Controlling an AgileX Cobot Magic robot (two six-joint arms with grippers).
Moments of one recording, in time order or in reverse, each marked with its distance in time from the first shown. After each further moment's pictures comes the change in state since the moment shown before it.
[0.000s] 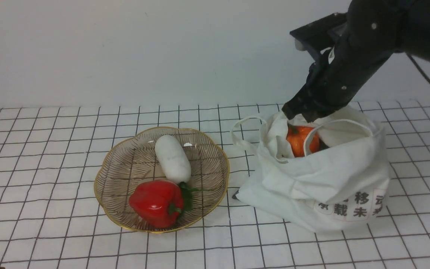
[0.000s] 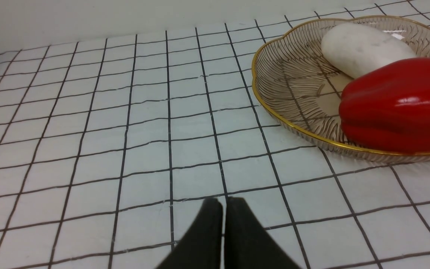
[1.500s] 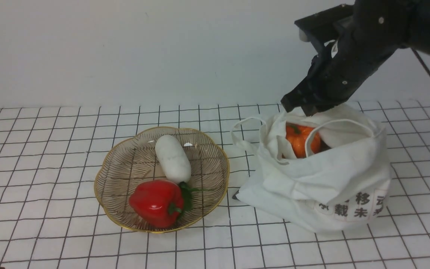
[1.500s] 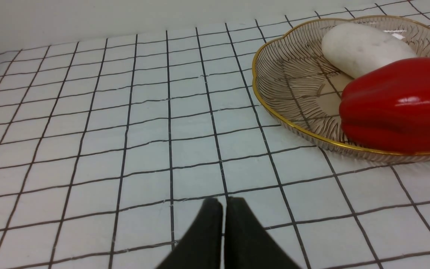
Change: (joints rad) right arm 0.000 0.008 0.000 0.016 -0.037 0.040; left arm 0.000 0.000 0.000 0.000 0.000 0.000
